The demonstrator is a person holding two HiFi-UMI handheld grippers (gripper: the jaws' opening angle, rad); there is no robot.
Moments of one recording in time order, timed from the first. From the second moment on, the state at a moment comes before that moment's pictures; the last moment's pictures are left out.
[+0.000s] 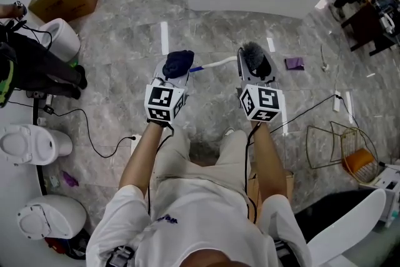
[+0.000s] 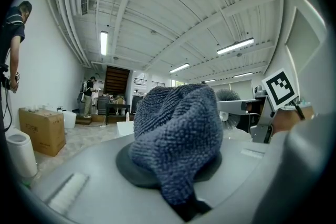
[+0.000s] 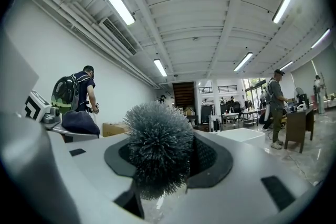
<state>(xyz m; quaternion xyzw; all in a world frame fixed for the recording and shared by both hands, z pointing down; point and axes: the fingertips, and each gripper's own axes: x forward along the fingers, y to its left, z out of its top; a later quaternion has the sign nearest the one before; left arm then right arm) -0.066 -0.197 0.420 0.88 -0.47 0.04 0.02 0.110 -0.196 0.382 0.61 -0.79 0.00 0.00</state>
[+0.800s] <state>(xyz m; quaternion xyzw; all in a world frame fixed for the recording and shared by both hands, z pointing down) -0.058 -0.197 0.411 0.88 -0.46 0.04 0.01 0.121 -0.192 0.373 0.62 -0.79 -0.01 0.00</state>
